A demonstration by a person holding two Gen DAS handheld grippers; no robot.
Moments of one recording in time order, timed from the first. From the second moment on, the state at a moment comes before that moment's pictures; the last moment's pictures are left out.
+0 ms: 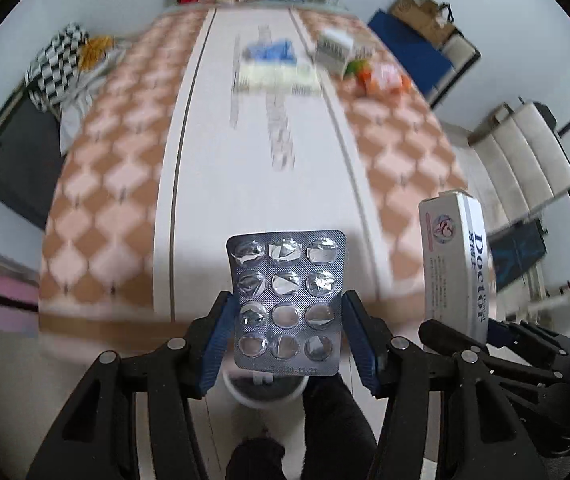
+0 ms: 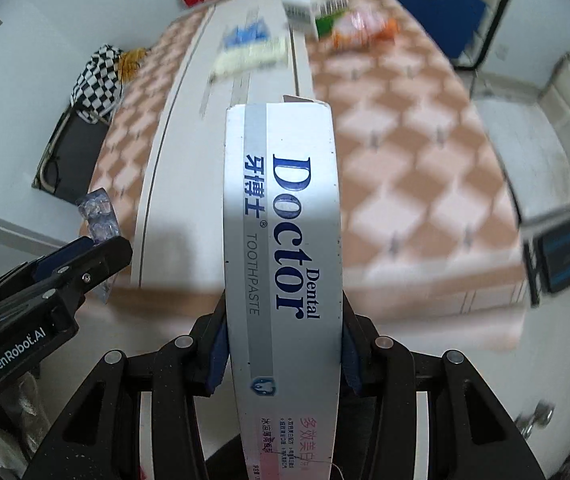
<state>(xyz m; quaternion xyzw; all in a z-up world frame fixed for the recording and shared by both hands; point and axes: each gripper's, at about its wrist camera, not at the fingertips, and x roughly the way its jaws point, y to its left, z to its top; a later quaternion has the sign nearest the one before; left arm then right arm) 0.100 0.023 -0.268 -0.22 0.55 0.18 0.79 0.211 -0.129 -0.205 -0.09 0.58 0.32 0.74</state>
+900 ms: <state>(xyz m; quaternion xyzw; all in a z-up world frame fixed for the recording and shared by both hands) 0.037 0.010 -0.720 -0.33 0.72 0.13 0.60 0.131 -0.177 -0.689 -0.06 0.78 0.24 0.57</state>
